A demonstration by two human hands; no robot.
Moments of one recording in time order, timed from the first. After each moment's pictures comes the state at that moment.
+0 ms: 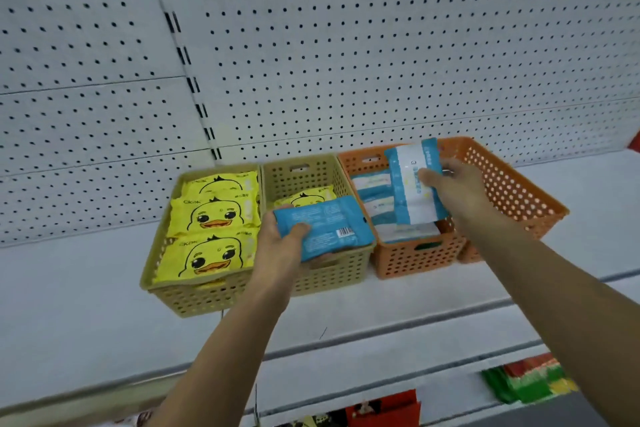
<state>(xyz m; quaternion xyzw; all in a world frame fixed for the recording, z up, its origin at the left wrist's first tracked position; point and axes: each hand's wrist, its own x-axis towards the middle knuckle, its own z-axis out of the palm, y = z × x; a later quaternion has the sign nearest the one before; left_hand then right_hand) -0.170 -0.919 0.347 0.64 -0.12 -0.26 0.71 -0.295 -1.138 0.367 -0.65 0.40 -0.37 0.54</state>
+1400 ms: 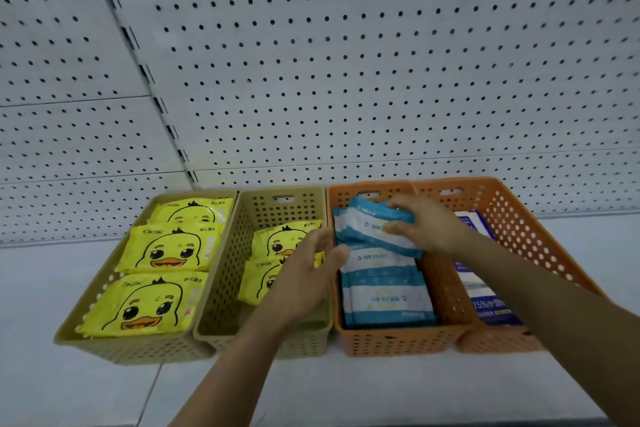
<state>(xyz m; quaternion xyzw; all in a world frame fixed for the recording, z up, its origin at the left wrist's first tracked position) -0.171 -1.042 0.340 0.79 -0.32 -0.22 0.48 -0.239 -1.274 0.339 -0.95 0.20 -0.07 0.22</state>
